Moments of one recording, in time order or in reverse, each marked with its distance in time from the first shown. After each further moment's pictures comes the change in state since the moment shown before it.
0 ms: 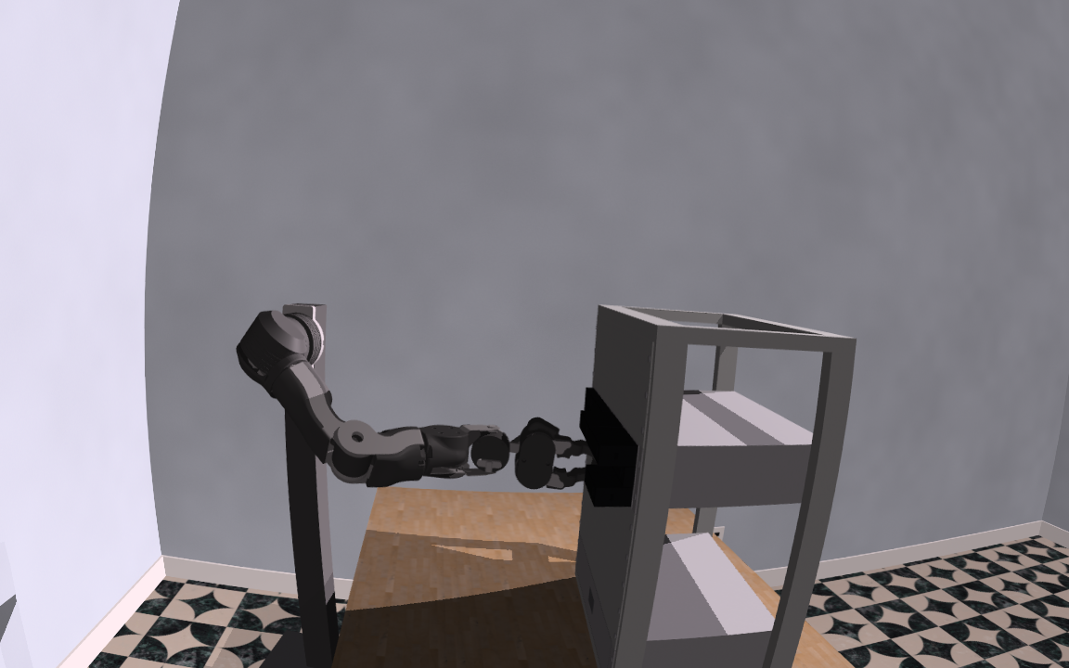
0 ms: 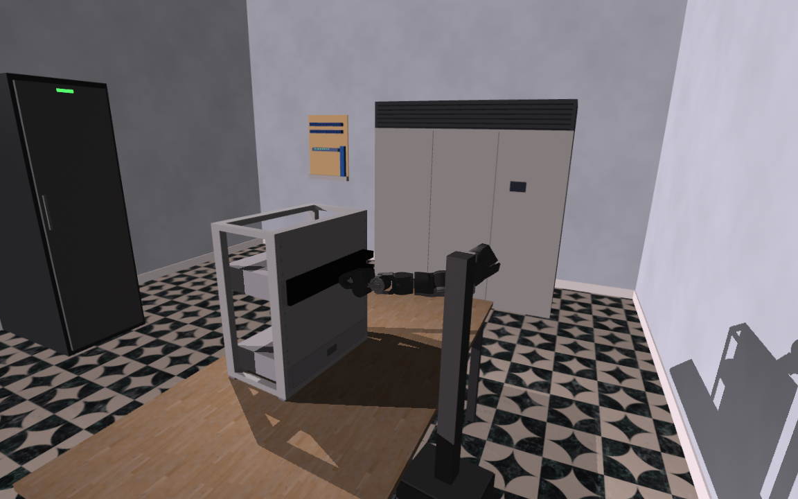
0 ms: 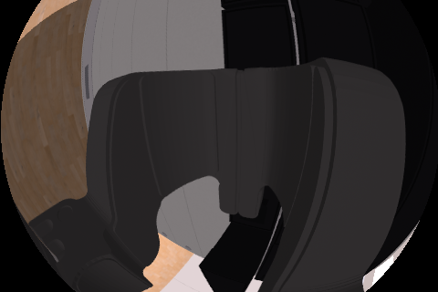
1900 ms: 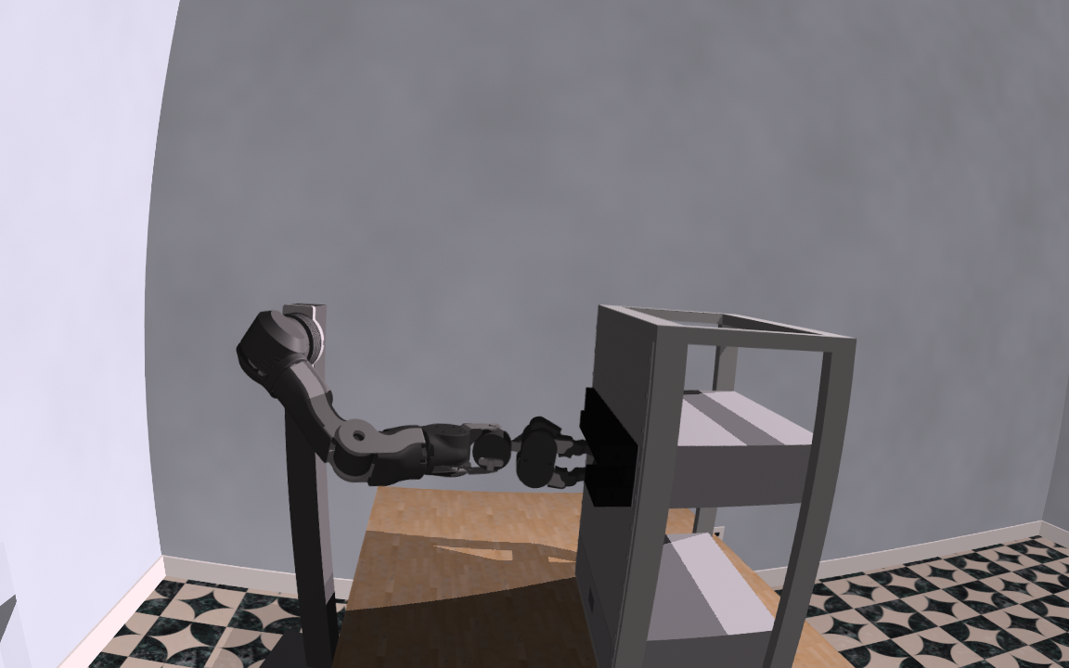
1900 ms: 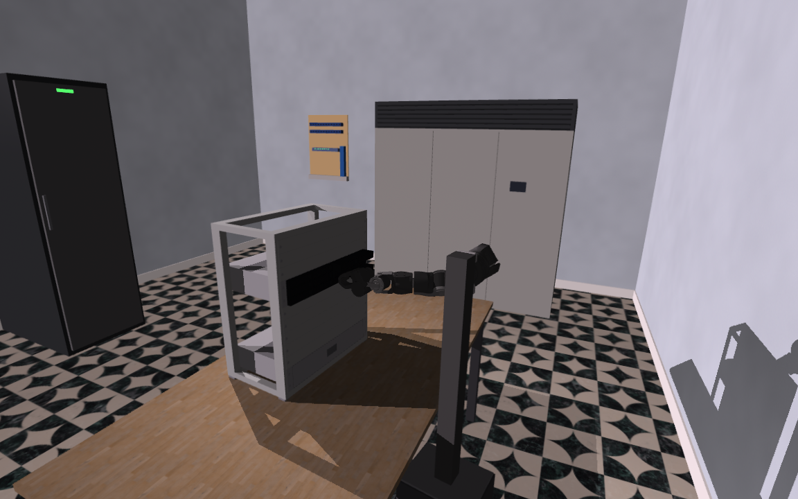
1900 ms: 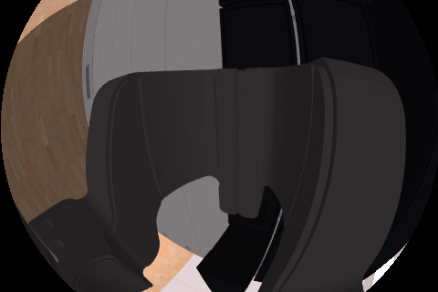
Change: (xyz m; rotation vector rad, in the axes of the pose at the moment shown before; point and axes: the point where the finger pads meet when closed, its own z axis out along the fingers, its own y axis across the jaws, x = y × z) arm 0.000 0.000 0.002 0.015 -0.002 0.000
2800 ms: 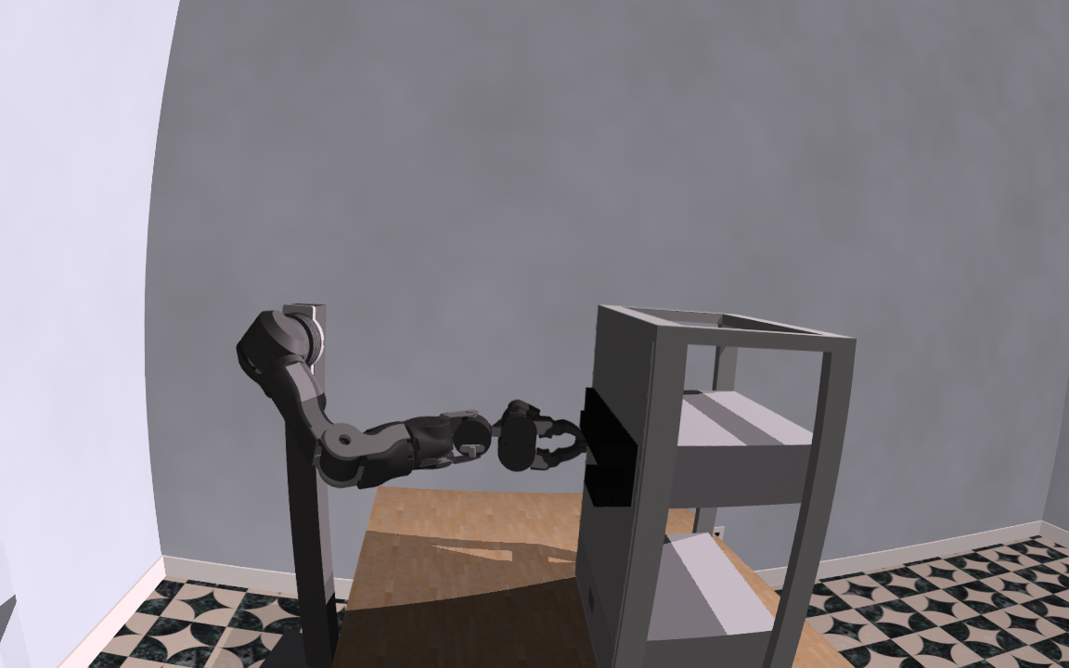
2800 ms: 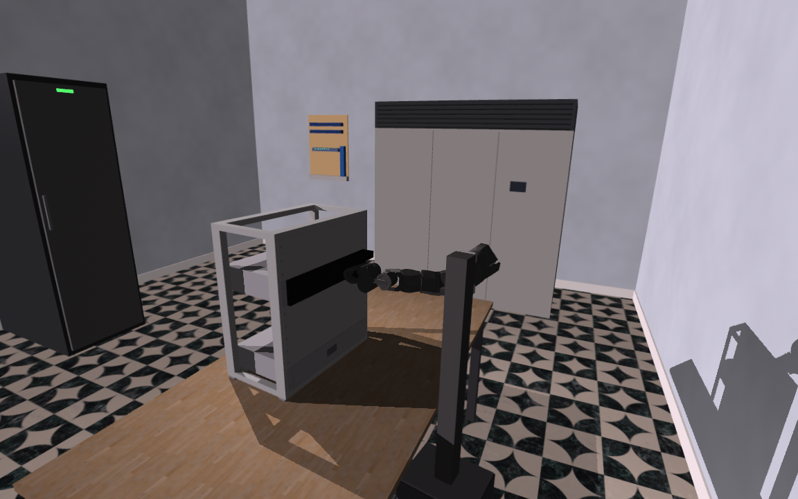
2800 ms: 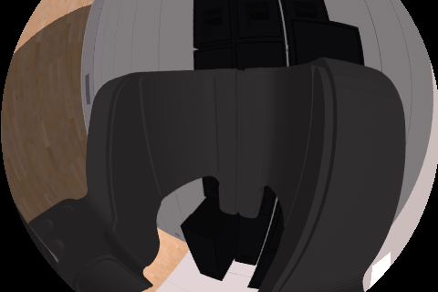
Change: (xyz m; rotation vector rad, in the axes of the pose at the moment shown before) arm 0.008 0.028 -0.033 -0.078 0.030 0.002
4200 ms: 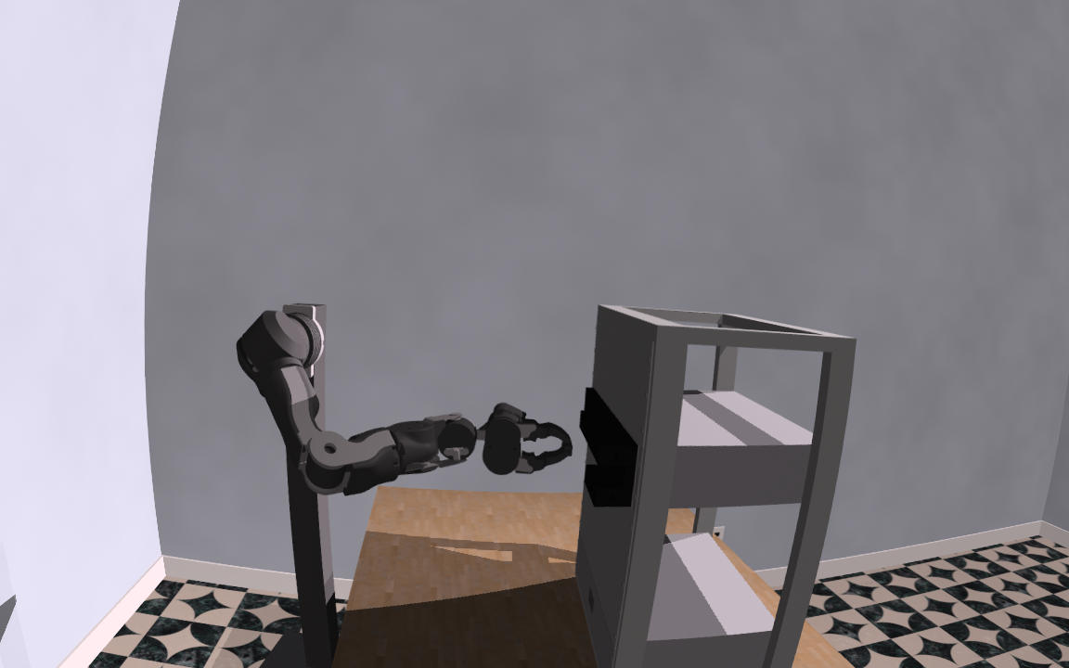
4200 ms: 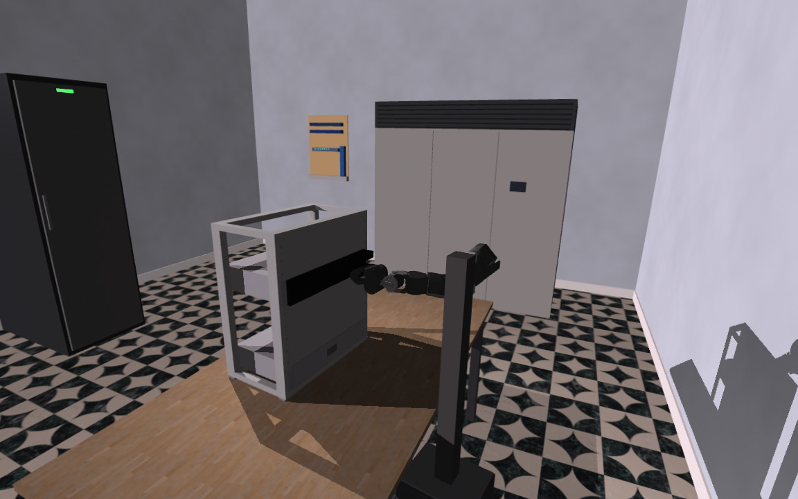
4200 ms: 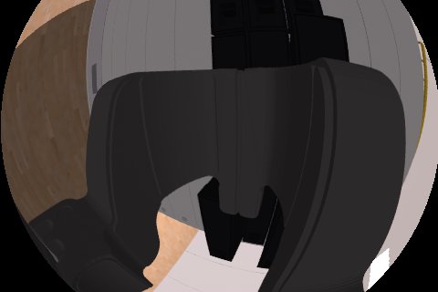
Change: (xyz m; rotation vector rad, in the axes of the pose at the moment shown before) arm -0.012 -0.003 -0.022 -0.012 -0.032 -0.012
